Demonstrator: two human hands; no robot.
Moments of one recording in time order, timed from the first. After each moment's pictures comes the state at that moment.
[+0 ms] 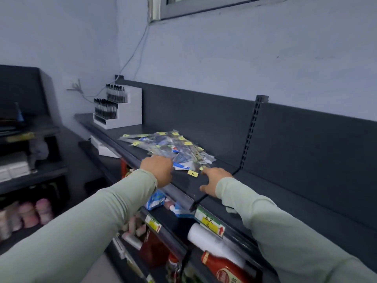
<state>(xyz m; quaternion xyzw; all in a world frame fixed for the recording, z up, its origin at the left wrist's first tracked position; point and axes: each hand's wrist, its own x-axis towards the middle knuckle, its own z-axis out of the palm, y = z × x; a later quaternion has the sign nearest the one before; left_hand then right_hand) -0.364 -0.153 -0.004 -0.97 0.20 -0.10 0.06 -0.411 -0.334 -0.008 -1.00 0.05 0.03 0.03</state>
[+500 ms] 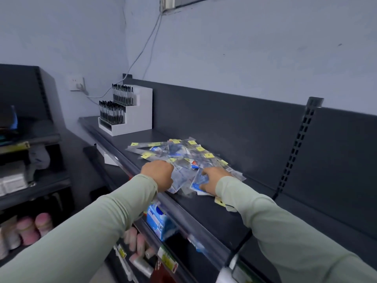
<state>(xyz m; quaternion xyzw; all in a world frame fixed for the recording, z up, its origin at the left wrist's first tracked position) -0.206 -0.112 -0.031 -0.98 0.19 -0.08 0.05 -0.245 -0.295 -0.023 -1.00 0.03 0.03 0.06</state>
